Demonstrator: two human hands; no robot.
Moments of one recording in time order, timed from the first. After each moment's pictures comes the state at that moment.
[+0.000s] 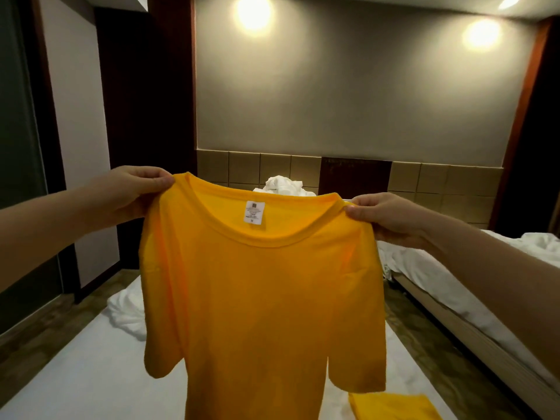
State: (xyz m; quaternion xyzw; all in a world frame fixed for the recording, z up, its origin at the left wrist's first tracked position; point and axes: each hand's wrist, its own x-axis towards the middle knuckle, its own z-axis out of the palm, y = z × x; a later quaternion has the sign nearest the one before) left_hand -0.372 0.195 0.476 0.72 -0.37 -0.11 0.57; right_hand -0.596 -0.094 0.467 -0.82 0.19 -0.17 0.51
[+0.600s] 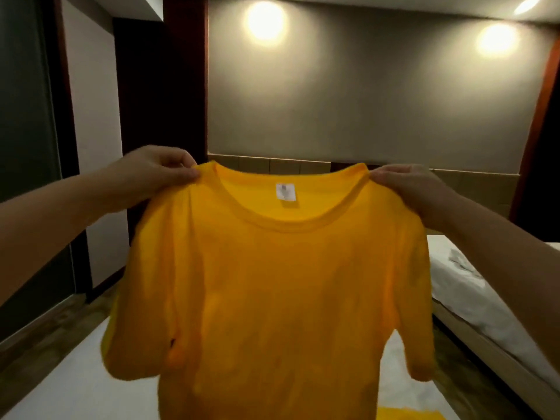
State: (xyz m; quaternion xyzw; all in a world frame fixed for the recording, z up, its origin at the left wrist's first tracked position) left_hand -0.380 0.194 0.503 0.75 -0.47 -0.01 0.47; right_hand -0.594 -0.105 0.502 -0.82 0.17 -0.33 0.44
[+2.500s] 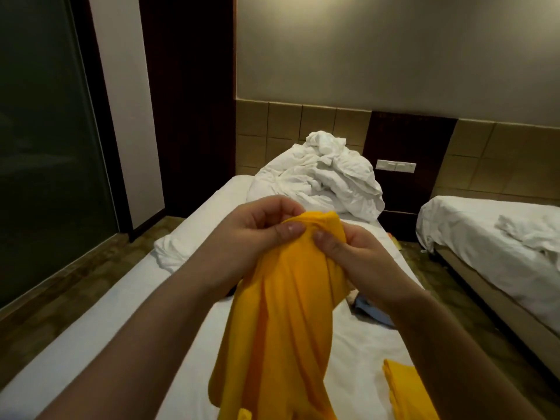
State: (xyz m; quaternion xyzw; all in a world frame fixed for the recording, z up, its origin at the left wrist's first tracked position) left_hand -0.446 0.151 0.374 0.61 -0.46 -0.12 0.63; right_hand -0.533 -0.001 0.358 -0.78 -0.03 -0.20 0.60
